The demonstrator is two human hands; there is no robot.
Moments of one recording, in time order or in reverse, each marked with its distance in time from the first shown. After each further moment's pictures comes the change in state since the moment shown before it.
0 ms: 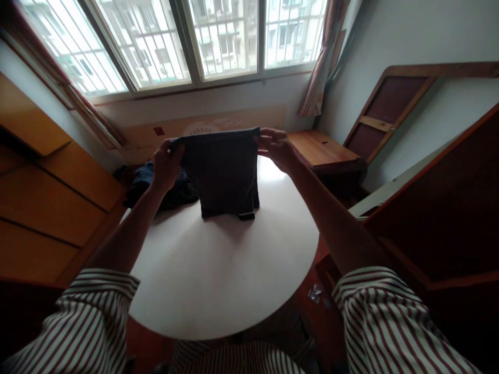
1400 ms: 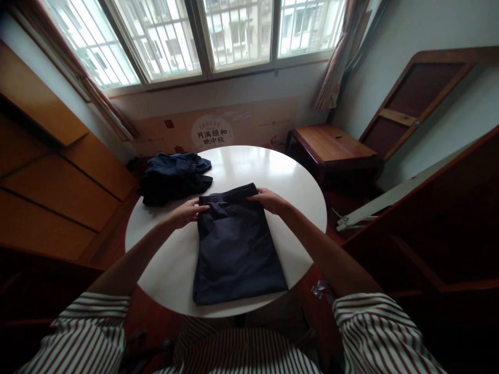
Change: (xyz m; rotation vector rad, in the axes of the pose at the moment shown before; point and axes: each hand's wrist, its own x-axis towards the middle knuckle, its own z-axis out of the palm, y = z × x) left_hand -0.141 -0.041 -0.025 -0.153 -0.445 -1.008; right_hand -0.110 0.075 0.047 0.163 -0.283 0.711
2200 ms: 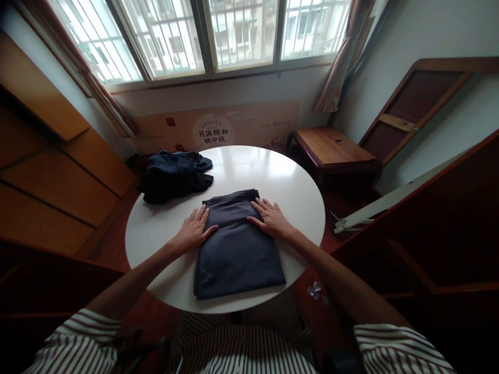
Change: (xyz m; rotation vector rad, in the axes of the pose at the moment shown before) left_hand -0.041 -0.053 0.033 1.050 0.228 0.457; right_hand -0.042 0.059 0.000 -1.205 0.256 -0.342
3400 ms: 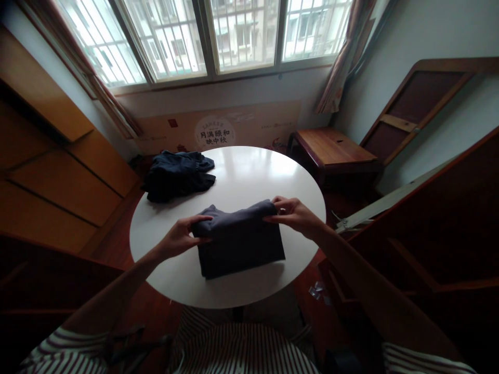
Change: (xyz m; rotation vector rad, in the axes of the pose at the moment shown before) left_hand -0.034 0.020 -0.059 -0.620 -0.005 0.179; right_hand -0.037 -0.050 -0.097 0.846 -0.061 0.051
